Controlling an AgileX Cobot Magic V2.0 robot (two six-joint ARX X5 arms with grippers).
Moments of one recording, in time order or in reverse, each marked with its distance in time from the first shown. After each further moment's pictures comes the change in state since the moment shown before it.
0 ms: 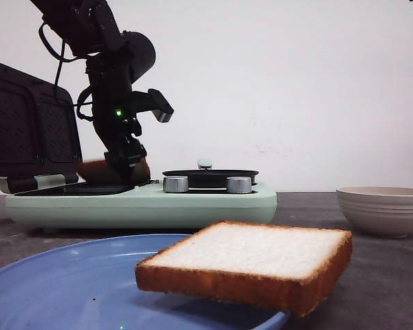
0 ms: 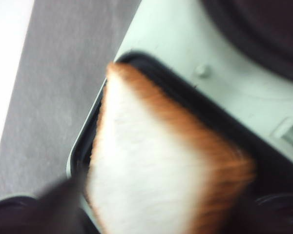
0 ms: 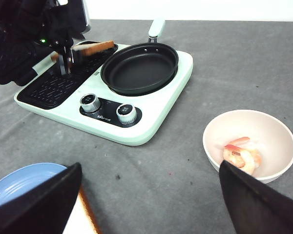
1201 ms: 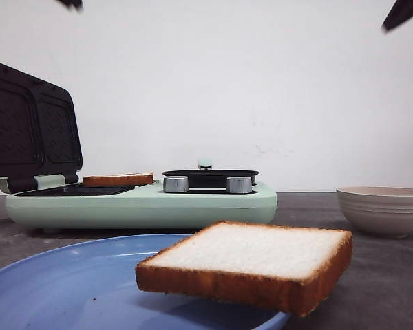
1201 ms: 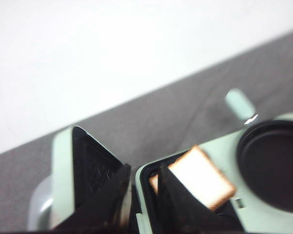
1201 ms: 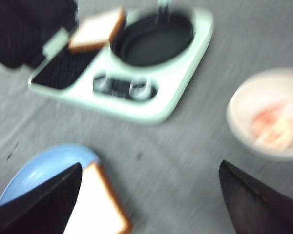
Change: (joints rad) left arm 0.124 -0.648 0.000 -0.195 0.269 -0.585; right arm 0.003 0.192 0.000 0.003 -0.121 0.101
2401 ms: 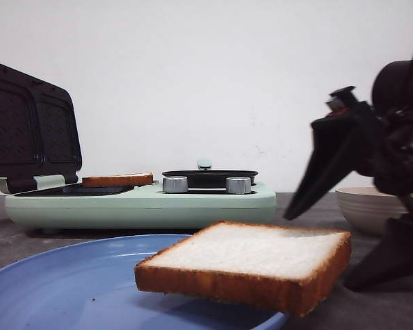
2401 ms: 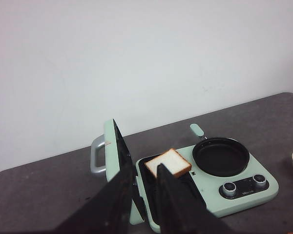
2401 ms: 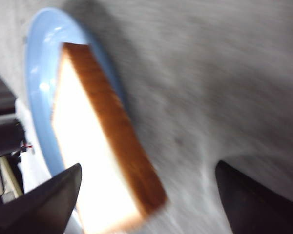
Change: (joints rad) left arm -0.071 -0.822 -0.021 -0.507 -0.012 -0.075; right arm 0.107 0.858 0.019 0.158 -0.412 0.058
